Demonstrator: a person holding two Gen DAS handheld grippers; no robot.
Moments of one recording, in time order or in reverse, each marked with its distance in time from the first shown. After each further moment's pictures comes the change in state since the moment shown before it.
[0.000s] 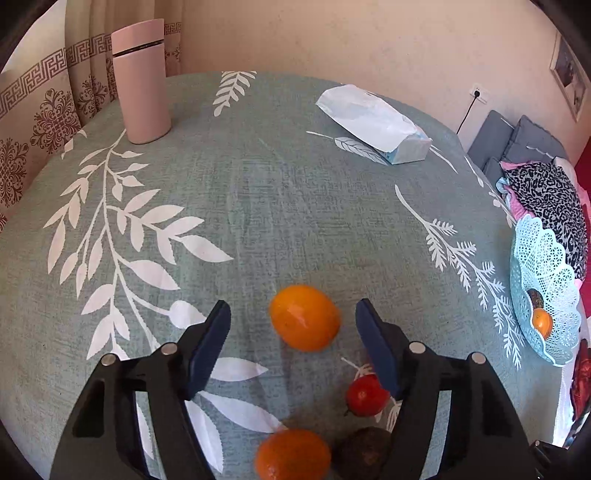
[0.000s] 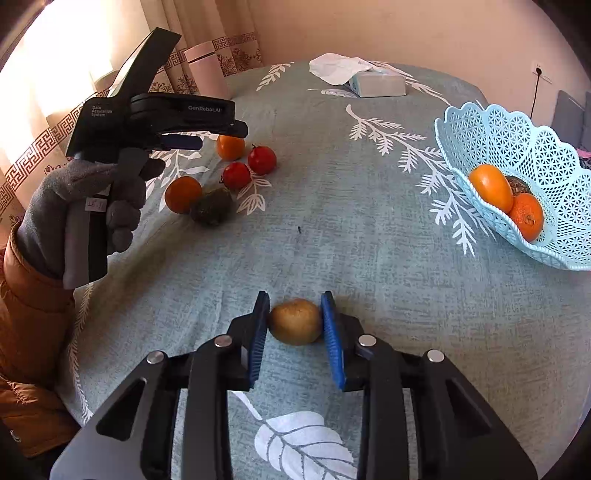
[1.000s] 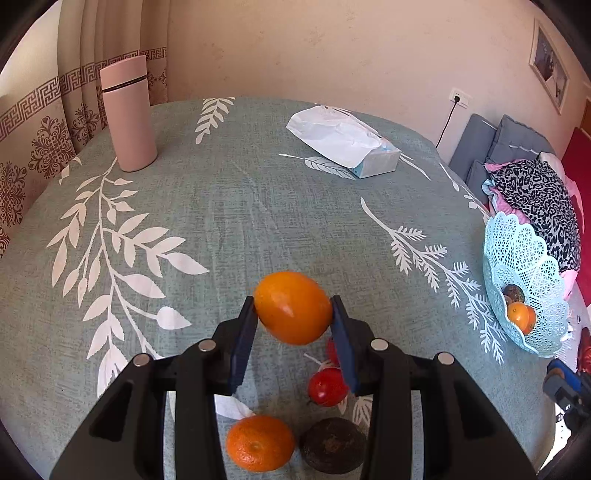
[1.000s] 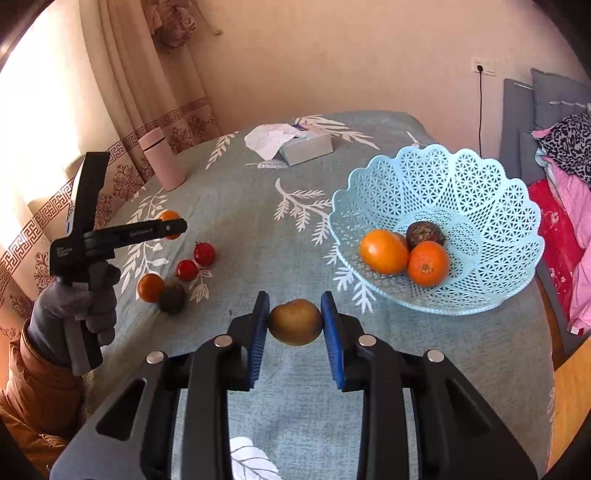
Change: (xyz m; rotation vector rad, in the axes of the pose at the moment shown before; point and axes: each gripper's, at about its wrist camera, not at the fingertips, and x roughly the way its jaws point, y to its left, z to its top) left arm -0.032 -0.026 -0.007 0.056 -0.093 -0.014; right arm -0.068 -0.072 0.029 0.193 -0.232 -0.103
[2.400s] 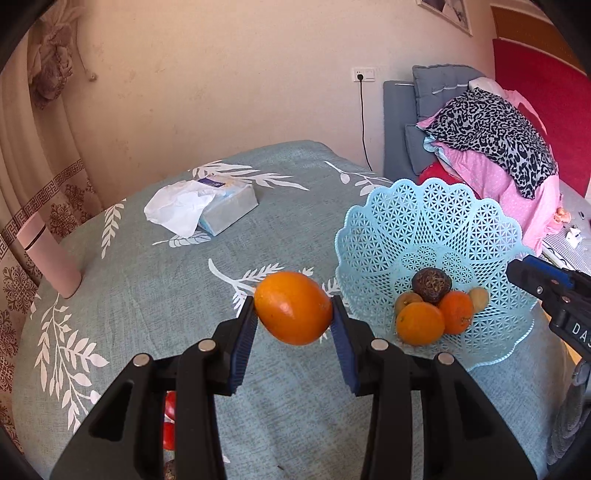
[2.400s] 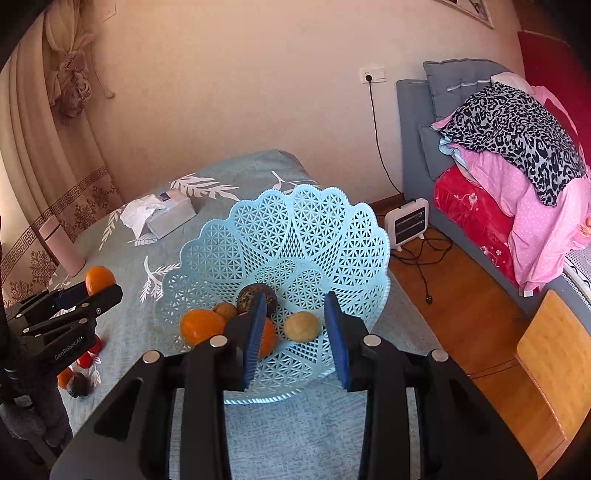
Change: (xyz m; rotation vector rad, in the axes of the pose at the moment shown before) left arm 0.001 -0.181 0.000 0.412 -0.136 -0.025; right arm -0.004 -0.103 0.015 0.211 -0.152 -0.277
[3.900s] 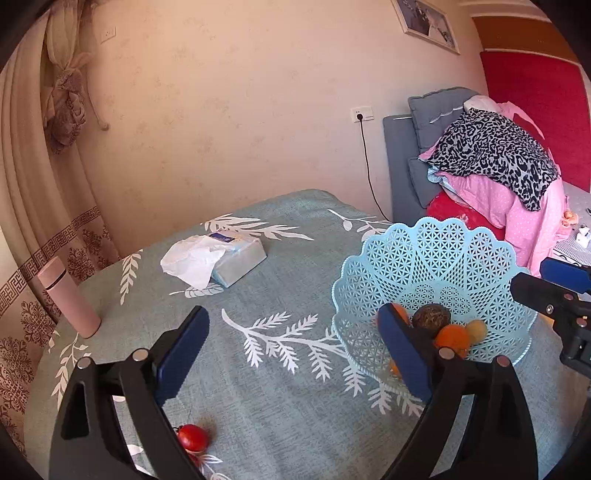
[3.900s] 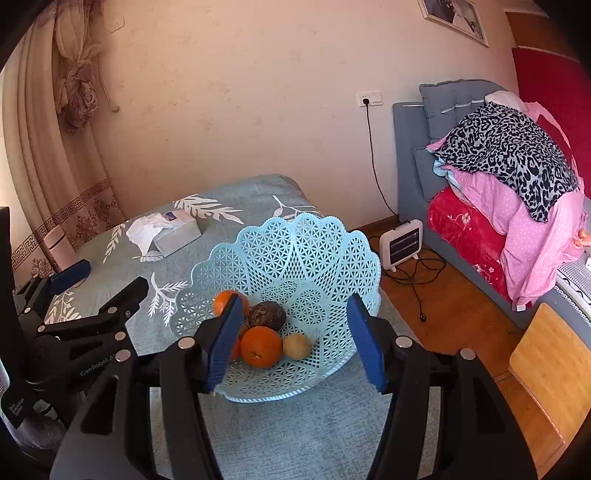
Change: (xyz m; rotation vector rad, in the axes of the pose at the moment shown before) left arm -0.022 -0.008 0.001 0.047 -0.185 0.084; right arm -0.030 0.016 0.003 -0.034 -0.083 -0.007
